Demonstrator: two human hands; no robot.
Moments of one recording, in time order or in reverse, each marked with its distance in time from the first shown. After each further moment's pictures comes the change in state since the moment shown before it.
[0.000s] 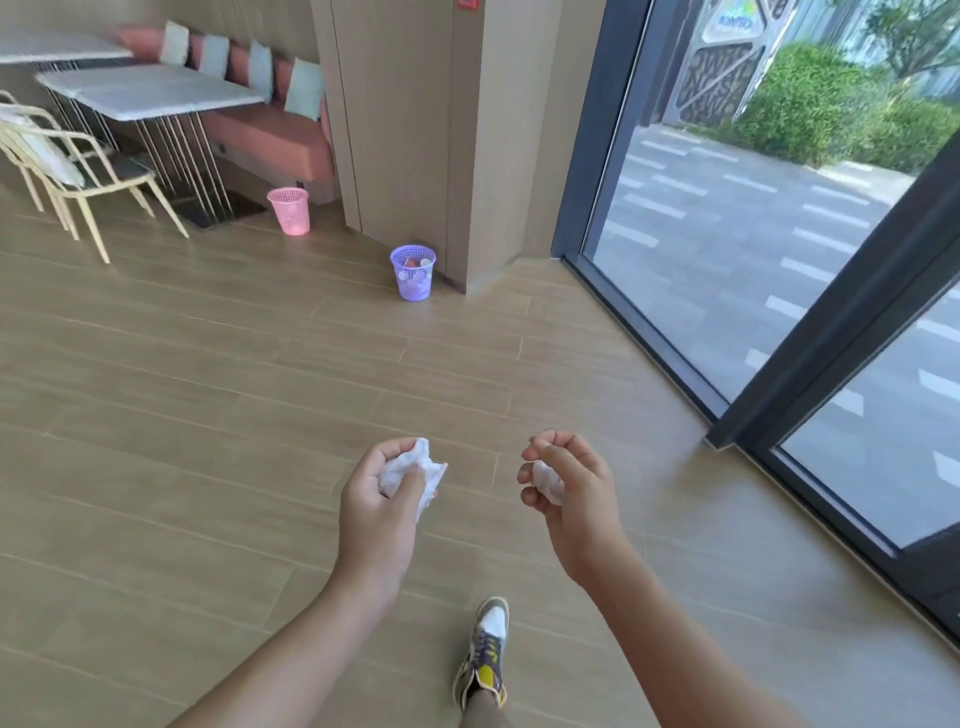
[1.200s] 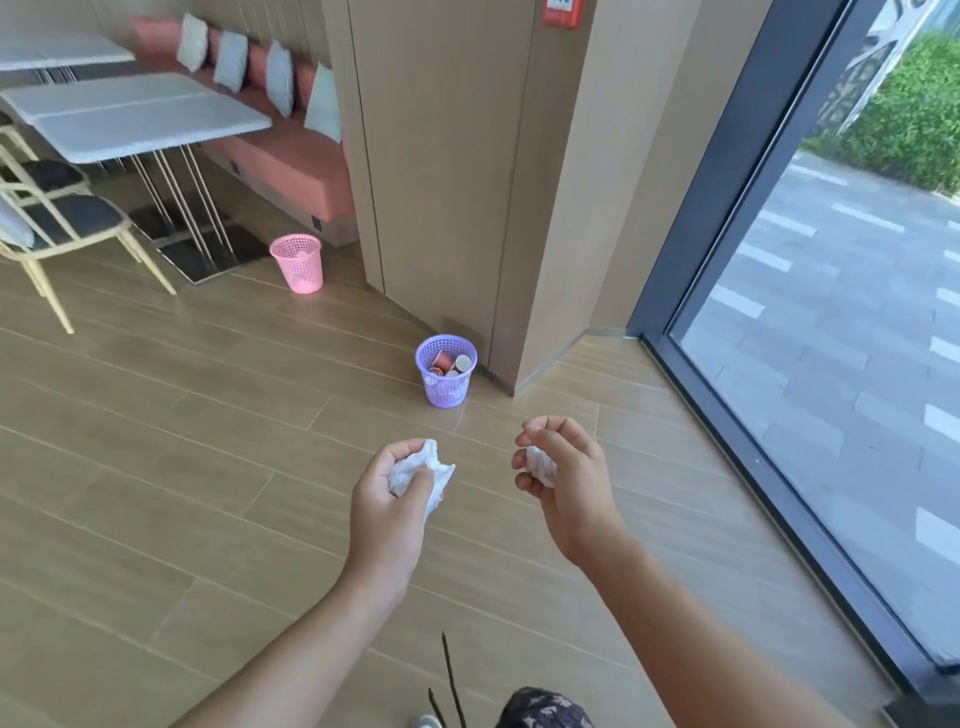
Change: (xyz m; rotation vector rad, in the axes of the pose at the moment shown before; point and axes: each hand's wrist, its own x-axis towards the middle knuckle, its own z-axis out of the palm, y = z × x) left_hand 0.873 0.096 0.193 0.001 0.092 -0.045; right_hand 0.871 -0.136 0.290 -0.053 -0.090 0.046
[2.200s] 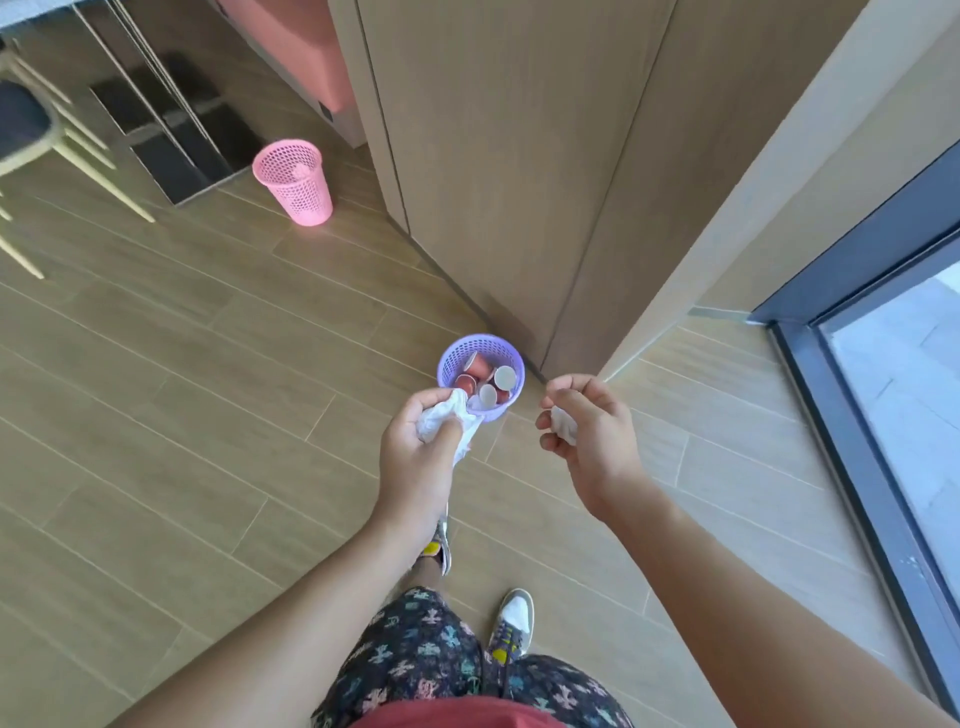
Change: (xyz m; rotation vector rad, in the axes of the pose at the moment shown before) left_hand 0.620 -0.017 0.221 0.069 0.108 -0.203; right_hand 0.667 -0.031 0.072 -0.136 0.003 0.292
